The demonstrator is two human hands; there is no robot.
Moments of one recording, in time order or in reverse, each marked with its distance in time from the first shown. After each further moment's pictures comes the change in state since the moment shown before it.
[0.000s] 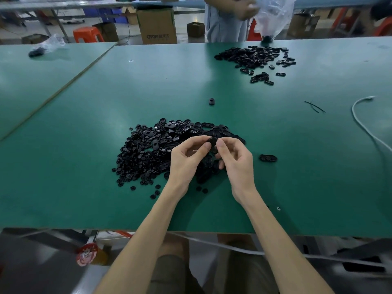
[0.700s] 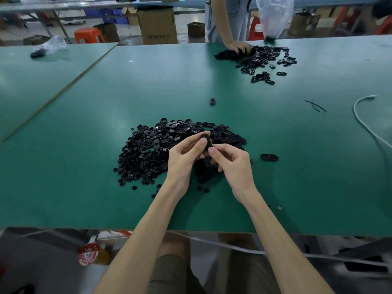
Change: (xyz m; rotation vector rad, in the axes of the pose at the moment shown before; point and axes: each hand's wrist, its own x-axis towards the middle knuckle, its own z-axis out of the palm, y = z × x) left_hand 0.002 -0.001 -0.004 -0.254 0.011 -0.157; right_hand 0.000 0.002 -0.002 -0.062 -0.157 0.002
